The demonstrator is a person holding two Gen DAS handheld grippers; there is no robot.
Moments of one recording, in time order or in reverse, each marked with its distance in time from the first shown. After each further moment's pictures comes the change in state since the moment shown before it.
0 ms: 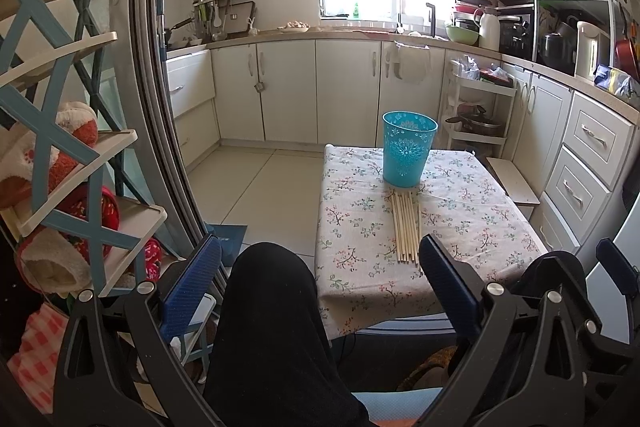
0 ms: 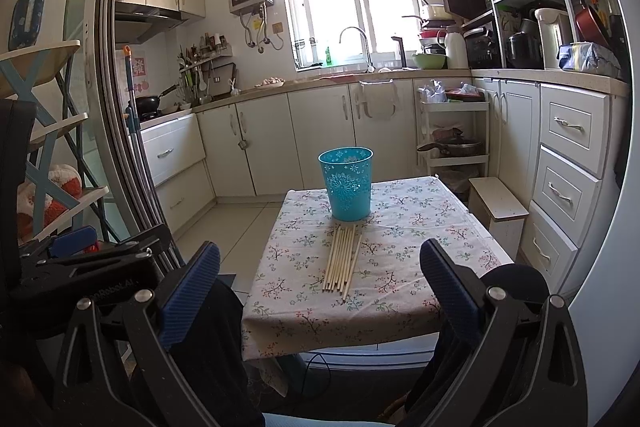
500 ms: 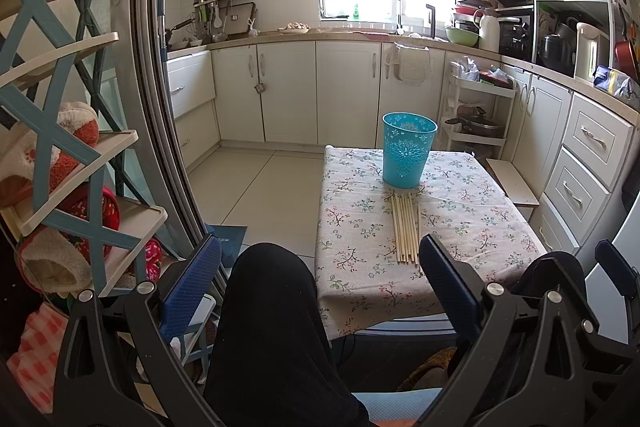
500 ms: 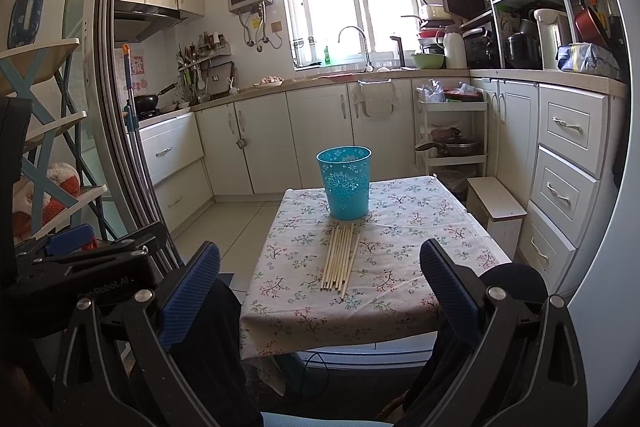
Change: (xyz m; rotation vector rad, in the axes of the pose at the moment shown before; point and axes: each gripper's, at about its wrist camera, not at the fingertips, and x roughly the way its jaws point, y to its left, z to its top) left arm 0.000 0.000 0.000 0.001 0.000 0.000; right arm -0.002 -0.002 0.001 -0.002 0.001 -0.006
